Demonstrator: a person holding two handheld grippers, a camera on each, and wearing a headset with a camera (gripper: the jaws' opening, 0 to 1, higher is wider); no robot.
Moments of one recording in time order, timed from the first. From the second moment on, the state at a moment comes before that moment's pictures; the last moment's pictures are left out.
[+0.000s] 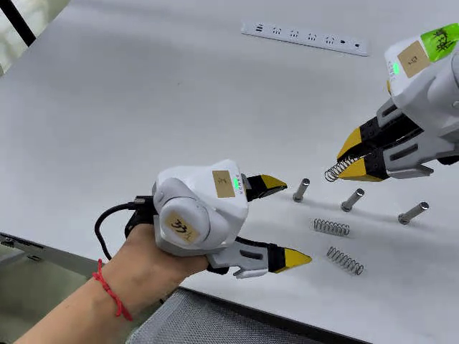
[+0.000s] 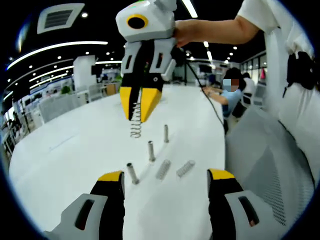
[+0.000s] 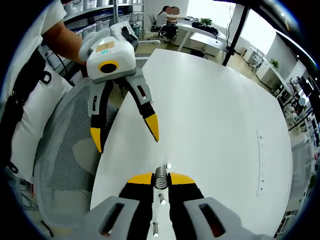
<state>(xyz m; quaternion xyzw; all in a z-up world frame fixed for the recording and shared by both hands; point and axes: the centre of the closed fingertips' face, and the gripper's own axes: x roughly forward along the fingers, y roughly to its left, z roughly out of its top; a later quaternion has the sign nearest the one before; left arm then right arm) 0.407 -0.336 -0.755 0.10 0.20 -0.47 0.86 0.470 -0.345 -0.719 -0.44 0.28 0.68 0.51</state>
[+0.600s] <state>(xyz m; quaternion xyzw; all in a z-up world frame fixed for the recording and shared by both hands) 0.413 -0.323 -0.759 0.05 0.18 -0.45 0.87 0.482 -0.328 -0.753 -0.45 0.31 0.67 0.50</state>
